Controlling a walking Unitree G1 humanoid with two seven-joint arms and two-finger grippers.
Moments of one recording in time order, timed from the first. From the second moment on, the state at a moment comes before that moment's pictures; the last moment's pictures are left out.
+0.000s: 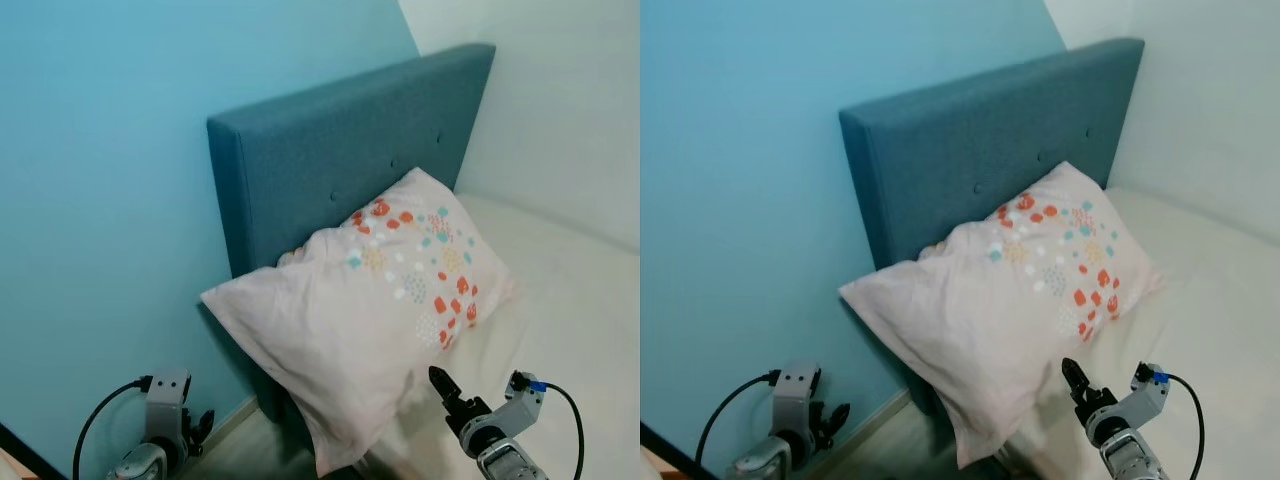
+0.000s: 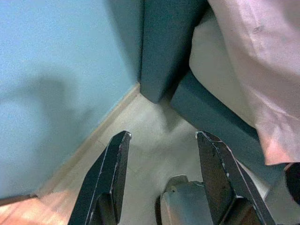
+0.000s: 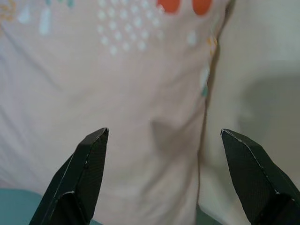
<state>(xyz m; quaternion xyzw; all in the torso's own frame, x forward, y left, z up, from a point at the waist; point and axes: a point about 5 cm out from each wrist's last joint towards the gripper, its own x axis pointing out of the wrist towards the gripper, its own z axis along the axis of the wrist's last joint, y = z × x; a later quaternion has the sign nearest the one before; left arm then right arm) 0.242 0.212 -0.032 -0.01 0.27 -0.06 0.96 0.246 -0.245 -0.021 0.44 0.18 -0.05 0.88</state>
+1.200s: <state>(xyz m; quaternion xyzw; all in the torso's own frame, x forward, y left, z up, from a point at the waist) 0.260 0.183 0.006 -0.01 0.14 -0.14 0.98 0.271 -0.248 0.009 0.47 0.09 0.02 0.88</state>
